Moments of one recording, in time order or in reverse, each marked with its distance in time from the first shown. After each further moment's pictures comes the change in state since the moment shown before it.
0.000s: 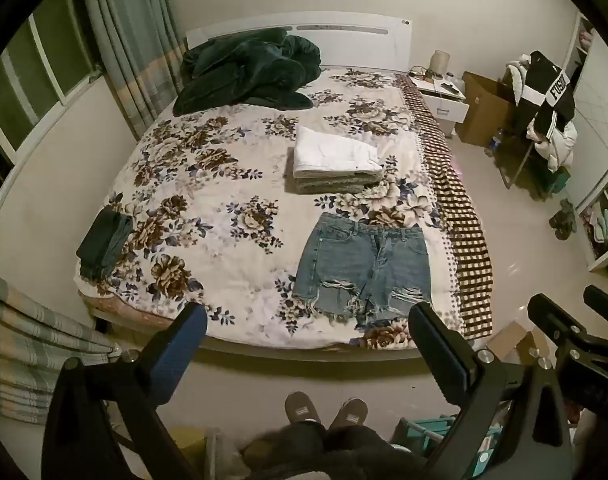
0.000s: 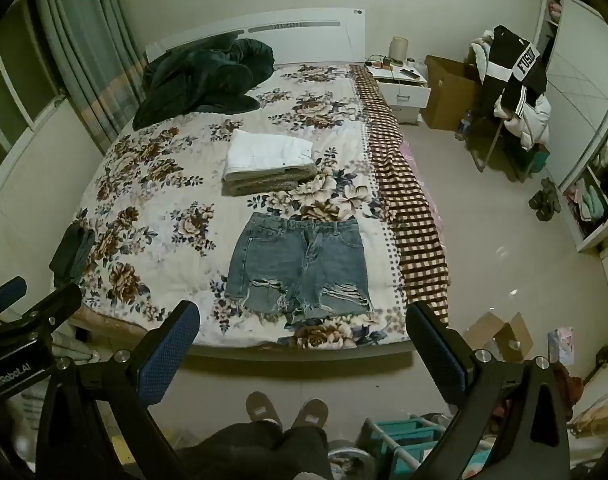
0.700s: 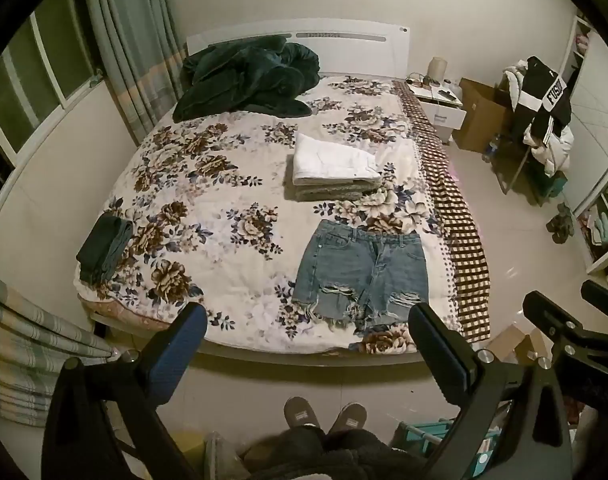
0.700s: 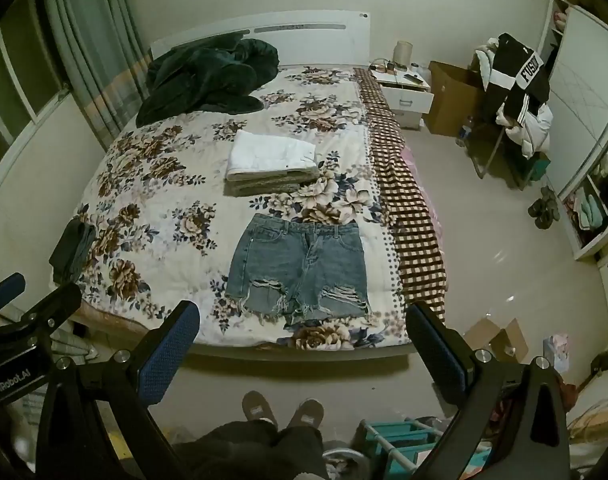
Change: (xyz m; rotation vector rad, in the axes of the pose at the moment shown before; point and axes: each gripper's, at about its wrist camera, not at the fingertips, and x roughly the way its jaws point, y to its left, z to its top) left arm -0.006 -0.005 0.011 -0.011 -0.015 -0.006; right arm -0.007 0.006 0.001 -0.007 -0.005 -0.014
